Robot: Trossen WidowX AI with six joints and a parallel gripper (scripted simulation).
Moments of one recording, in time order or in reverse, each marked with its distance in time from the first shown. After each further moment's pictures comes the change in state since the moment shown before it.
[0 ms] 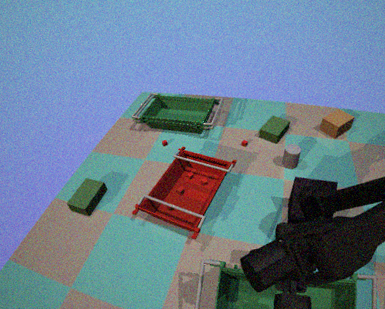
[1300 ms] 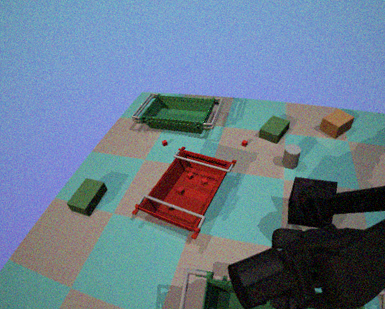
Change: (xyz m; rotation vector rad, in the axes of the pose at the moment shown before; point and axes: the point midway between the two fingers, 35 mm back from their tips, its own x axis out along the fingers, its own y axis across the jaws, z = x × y) arm -0.058 0.049 0.016 0.001 -0.030 0.005
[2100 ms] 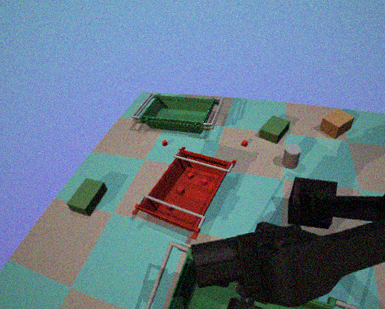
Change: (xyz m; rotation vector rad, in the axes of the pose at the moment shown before) arm 0.009 -0.014 0.049 0.227 -0.003 -0.054
